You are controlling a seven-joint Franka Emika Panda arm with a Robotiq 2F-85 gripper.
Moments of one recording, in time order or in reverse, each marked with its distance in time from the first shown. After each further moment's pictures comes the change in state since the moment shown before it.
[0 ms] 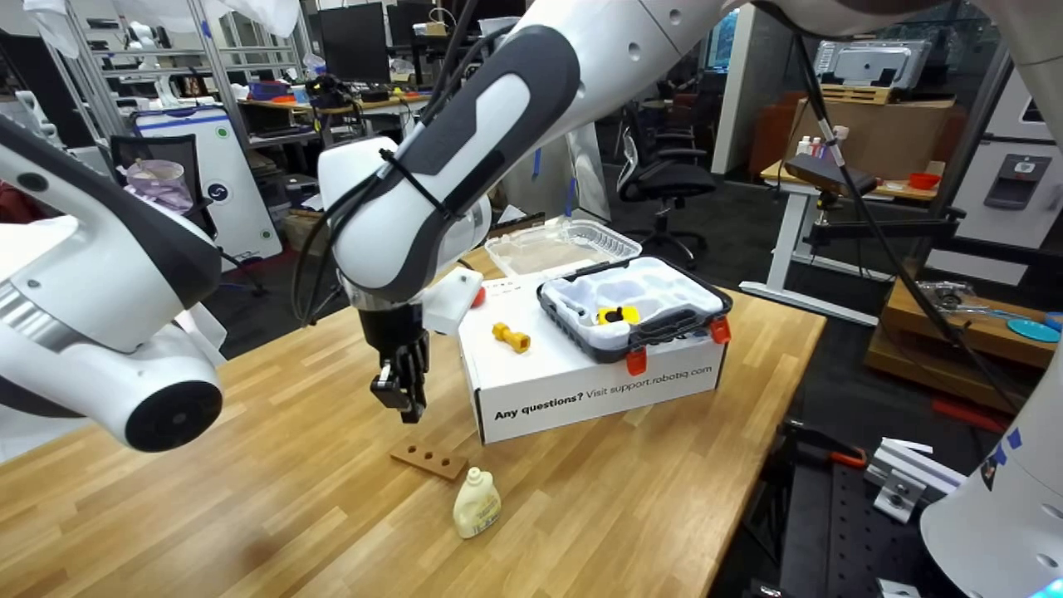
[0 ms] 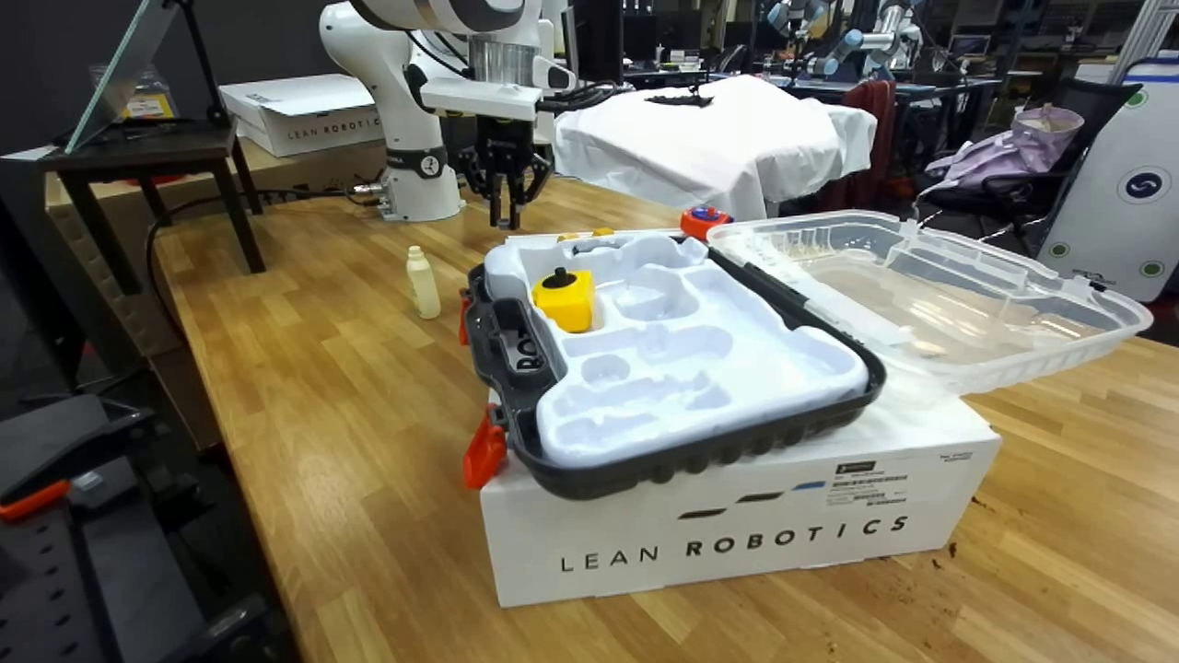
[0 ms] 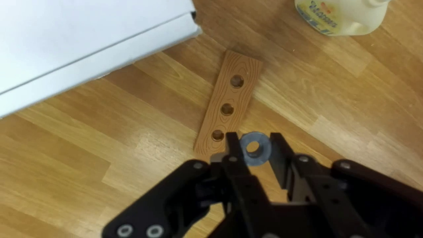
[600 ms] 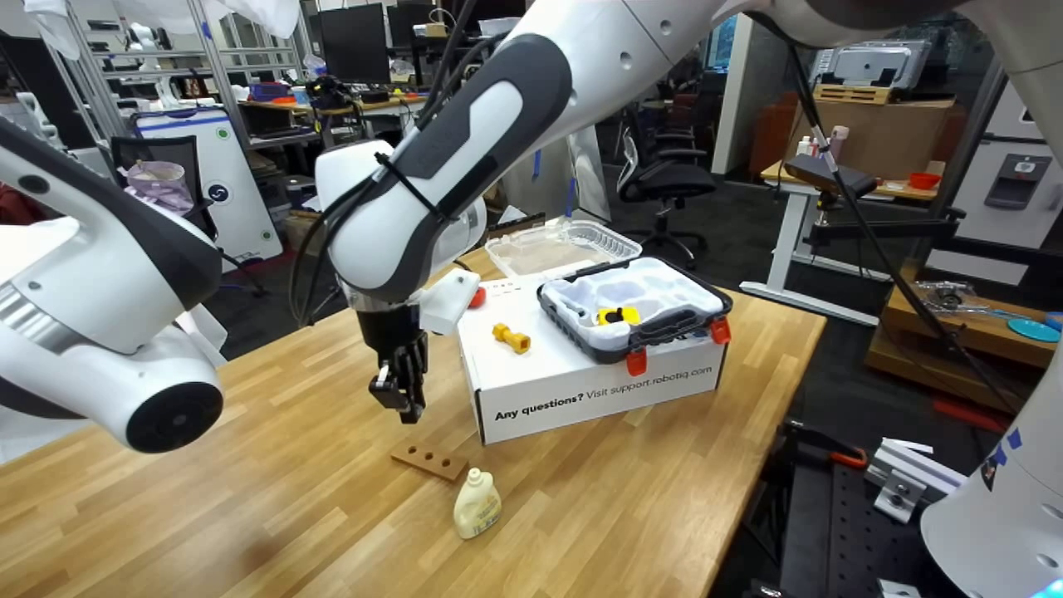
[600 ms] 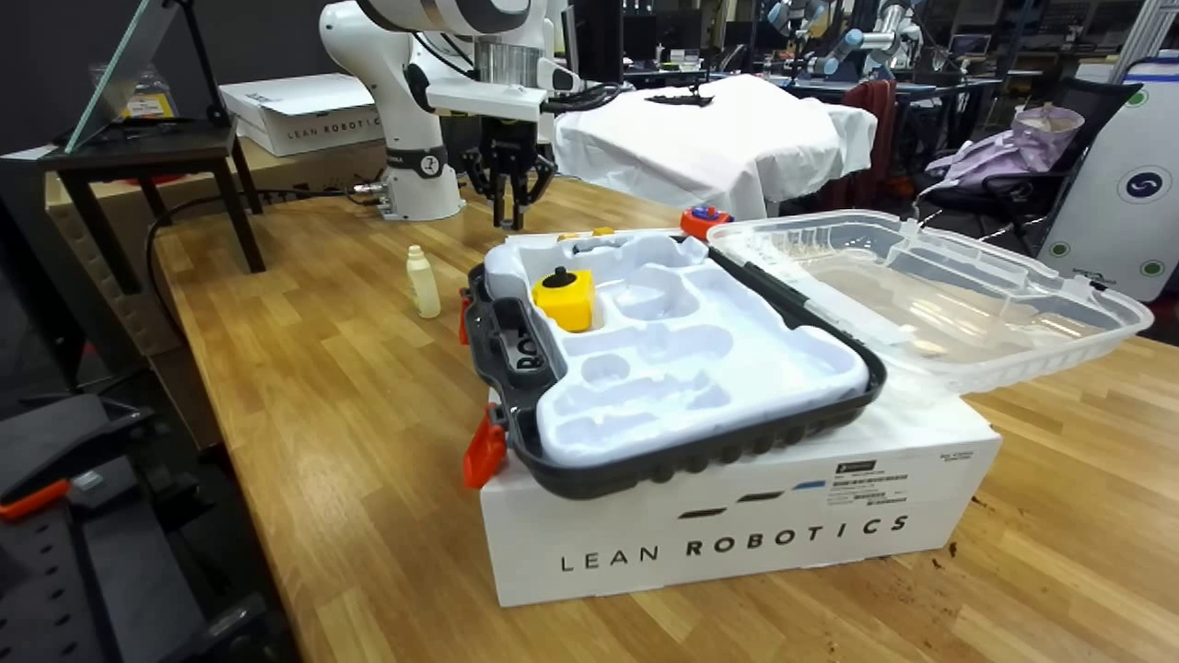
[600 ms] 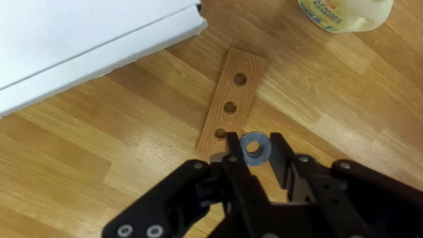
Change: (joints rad) arm -0.001 0.022 -0.001 0.034 0.000 -0.022 0.000
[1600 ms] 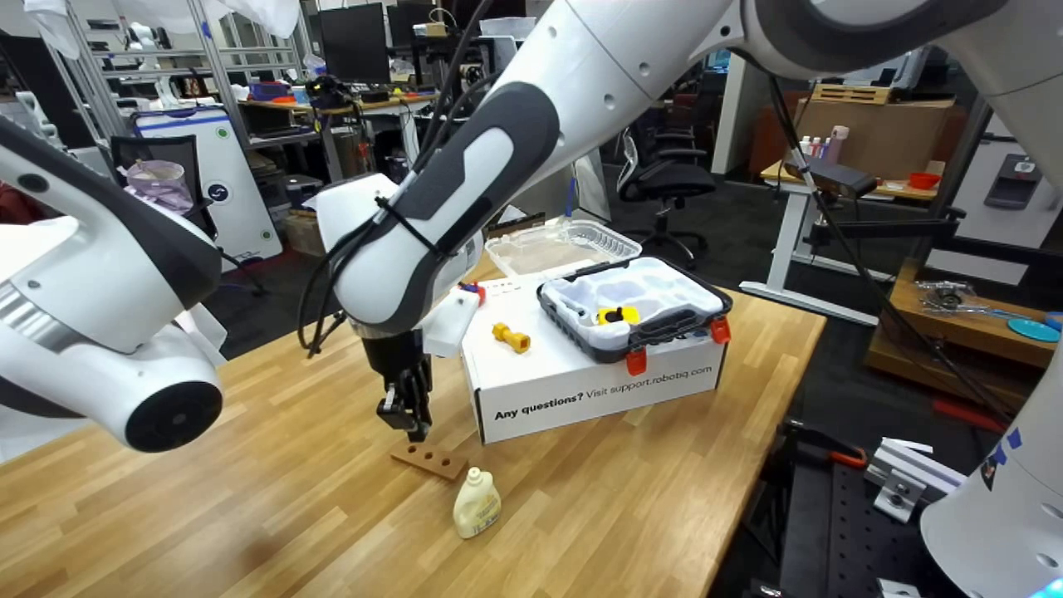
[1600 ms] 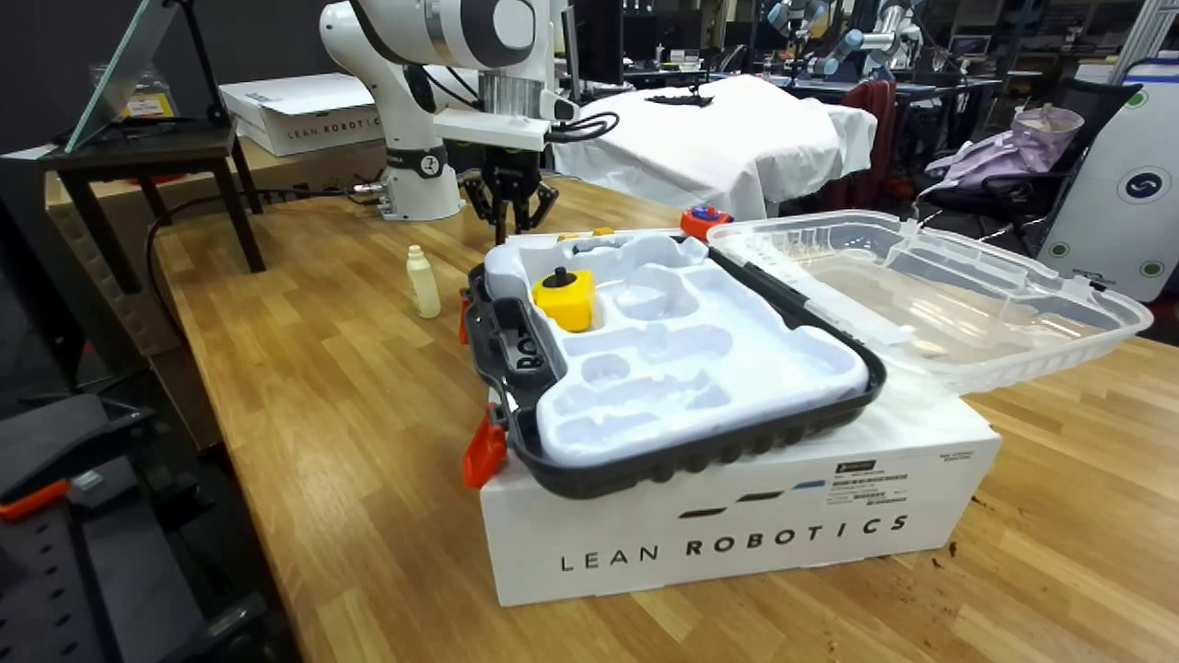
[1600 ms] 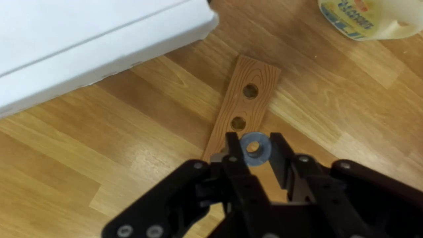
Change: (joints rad) arm 0.005 0.084 -0.001 0.046 -0.035 -0.001 0.000
